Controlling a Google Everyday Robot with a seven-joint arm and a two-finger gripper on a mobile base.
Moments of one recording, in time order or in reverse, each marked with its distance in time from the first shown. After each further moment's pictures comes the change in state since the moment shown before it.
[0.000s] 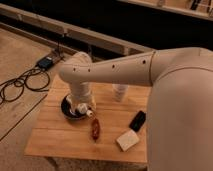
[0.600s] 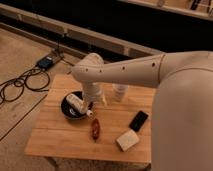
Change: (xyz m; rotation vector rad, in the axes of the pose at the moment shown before) arm -0.019 -0.071 0.020 0.051 -0.010 0.057
